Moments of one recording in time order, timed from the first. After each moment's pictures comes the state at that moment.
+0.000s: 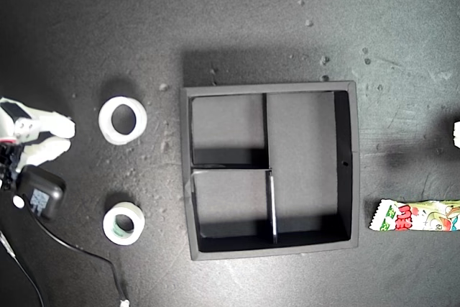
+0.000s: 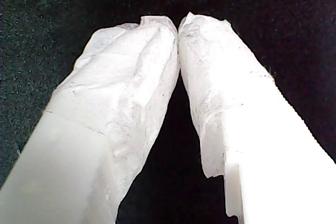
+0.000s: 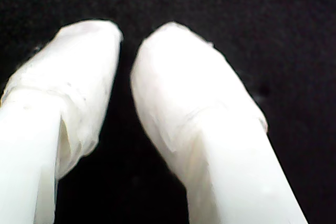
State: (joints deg) arm 0 6.2 191.2 176.6 77.5 -75.1; arm 1 -3.3 191.7 178.3 76.7 86.8
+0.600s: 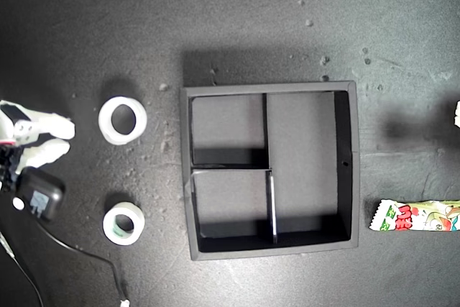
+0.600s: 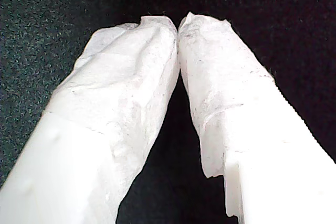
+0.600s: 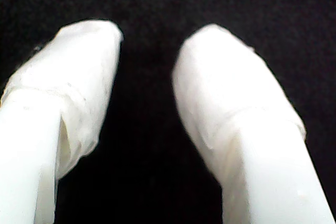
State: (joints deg) arm 0 8.9 191.2 176.6 77.5 -79.4; arm 1 9.0 192.0 178.3 76.7 86.8
